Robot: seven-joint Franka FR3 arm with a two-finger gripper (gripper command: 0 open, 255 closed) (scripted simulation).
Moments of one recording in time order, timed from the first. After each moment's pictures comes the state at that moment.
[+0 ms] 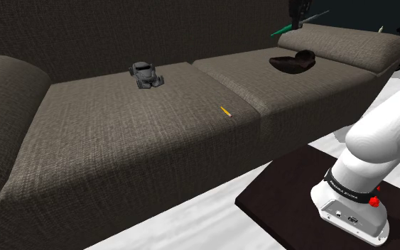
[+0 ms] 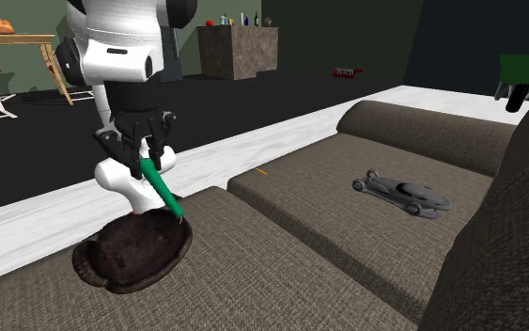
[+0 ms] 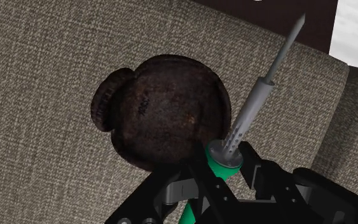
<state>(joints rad) -0.23 -0.28 -0.15 -1.71 -0.11 1.32 -0.40</state>
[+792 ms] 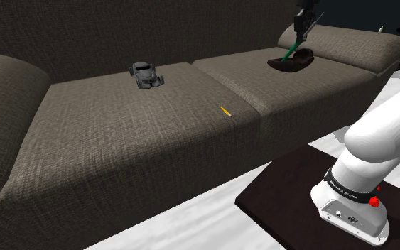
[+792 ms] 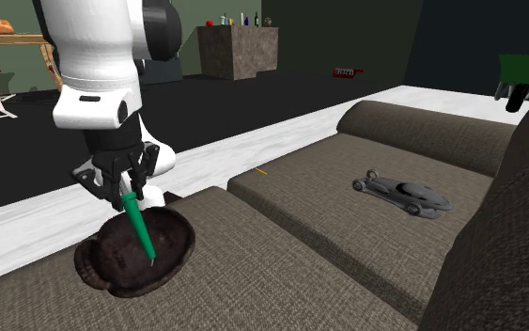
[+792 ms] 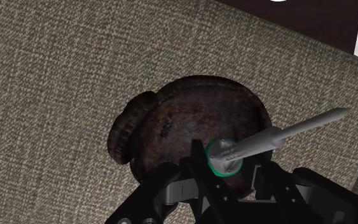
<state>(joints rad) -0.26 -0.32 -0.21 -1.87 -0.14 1.45 -0.47</state>
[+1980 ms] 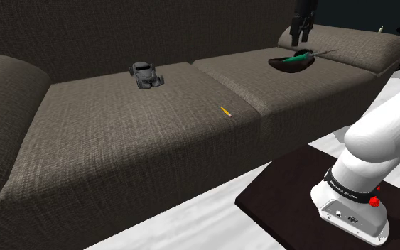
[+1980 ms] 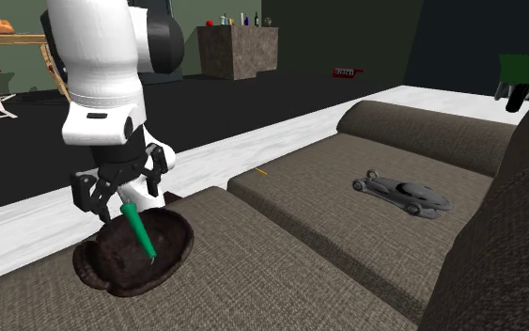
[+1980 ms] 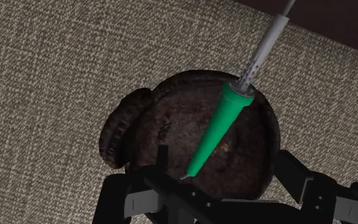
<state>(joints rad) -0.26 -0.33 -0.21 -1.94 -0.14 1.50 -0.46</state>
